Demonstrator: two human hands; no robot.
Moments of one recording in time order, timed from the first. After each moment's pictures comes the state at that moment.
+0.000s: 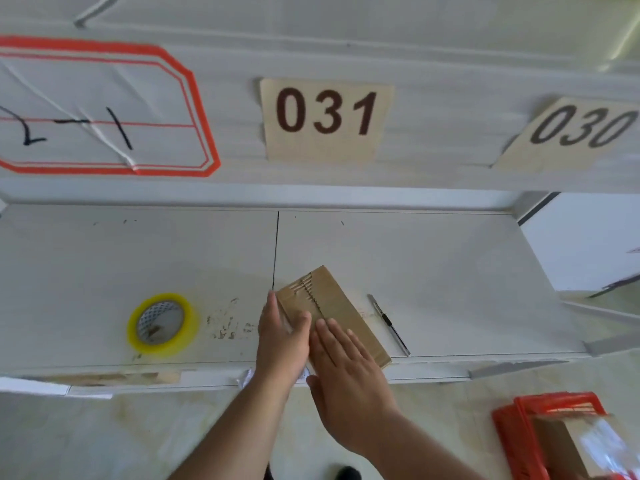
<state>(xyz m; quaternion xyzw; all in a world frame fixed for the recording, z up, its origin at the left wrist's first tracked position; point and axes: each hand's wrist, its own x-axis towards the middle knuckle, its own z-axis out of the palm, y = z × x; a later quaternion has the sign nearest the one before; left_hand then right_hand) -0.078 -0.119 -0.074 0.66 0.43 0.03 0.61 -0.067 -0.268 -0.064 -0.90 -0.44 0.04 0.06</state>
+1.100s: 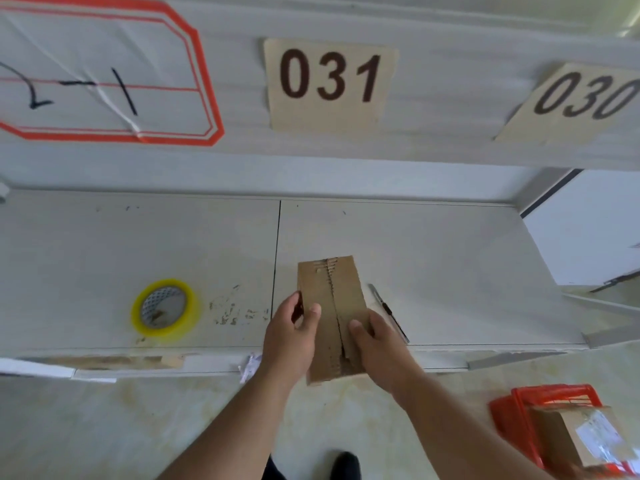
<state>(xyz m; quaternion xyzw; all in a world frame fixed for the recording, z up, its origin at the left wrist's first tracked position) -0.088 -0.135 -0.058 0.73 0.37 0.01 0.57 -0.022 -0.294 -0.065 -0.83 -0.02 0.33 0.45</state>
